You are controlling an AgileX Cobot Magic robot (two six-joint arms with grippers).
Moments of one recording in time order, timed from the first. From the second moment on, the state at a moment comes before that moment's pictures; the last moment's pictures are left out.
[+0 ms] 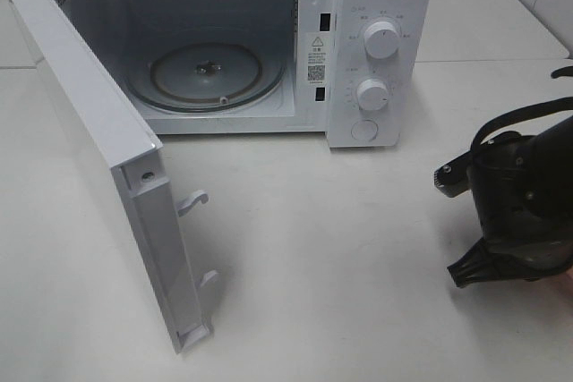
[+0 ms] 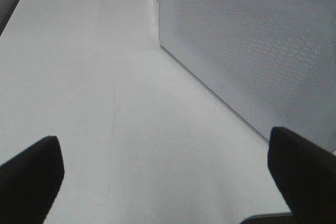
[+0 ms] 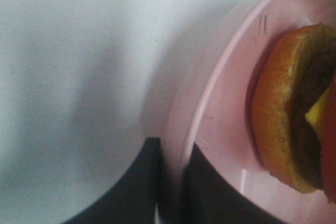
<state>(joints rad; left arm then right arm) 0.04 0.00 -0.51 -0.14 1.08 0.09 0.63 1.77 -0.60 -1.05 0.79 1.31</state>
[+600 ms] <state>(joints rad) 0.04 0.00 -0.51 -0.14 1.08 0.09 0.63 1.83 -0.62 -1.05 0.78 1.32</state>
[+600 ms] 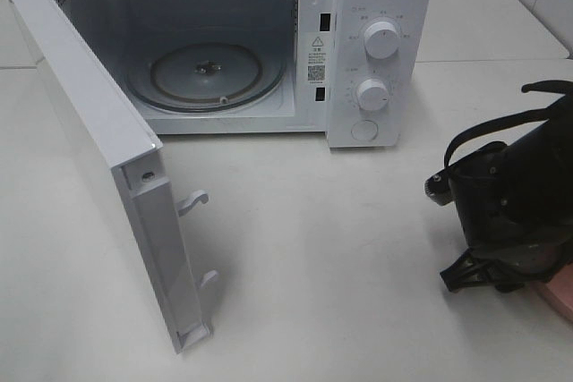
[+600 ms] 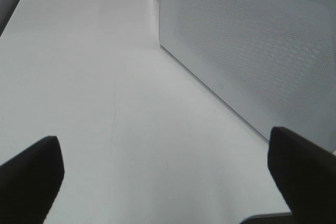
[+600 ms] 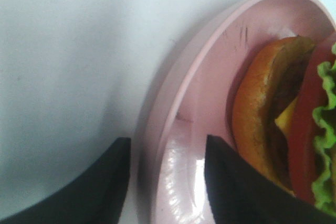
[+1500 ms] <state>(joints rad) 0.04 0.00 -0.51 -0.14 1.08 0.09 0.63 1.03 -0.62 -0.37 0.80 0.30</state>
